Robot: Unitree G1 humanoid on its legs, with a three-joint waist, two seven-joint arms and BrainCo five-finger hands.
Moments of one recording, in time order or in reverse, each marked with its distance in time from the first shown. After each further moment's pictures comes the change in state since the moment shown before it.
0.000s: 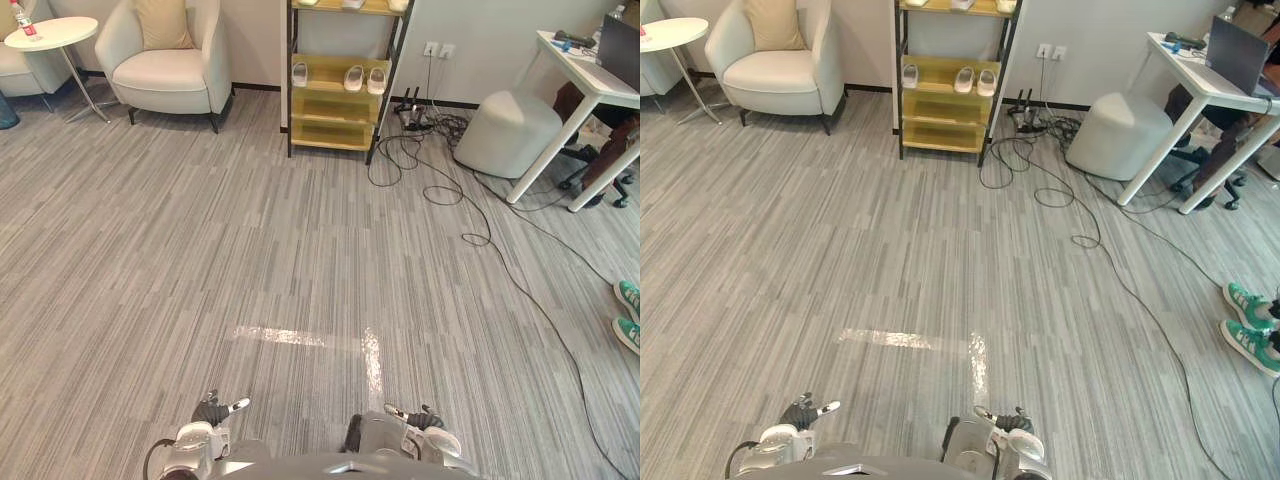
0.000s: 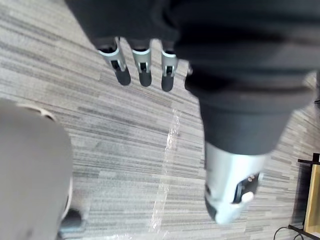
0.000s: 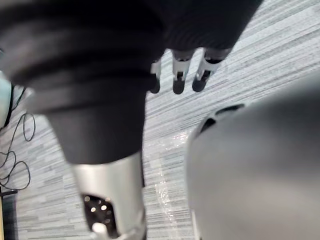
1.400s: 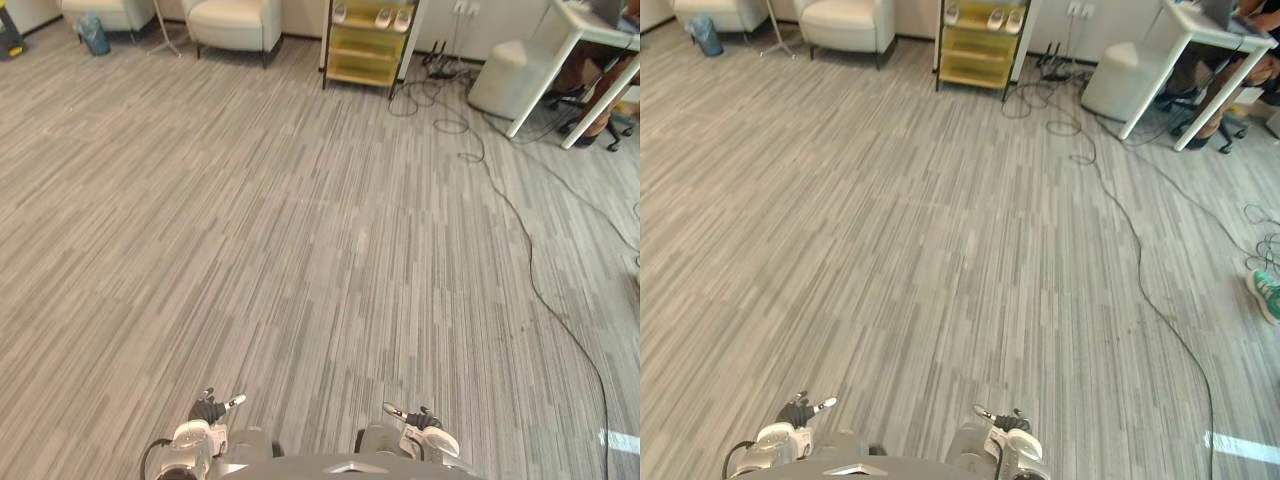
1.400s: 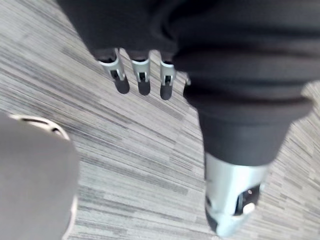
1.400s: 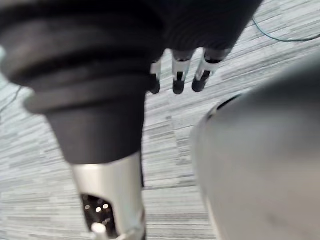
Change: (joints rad) left arm -0.011 0.048 -0.014 0.030 0.003 0.009 0.013; right arm -0.022 0.003 0.010 -0.043 0.016 0.001 0.002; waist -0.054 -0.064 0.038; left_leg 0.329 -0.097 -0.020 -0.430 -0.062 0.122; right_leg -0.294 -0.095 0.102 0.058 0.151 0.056
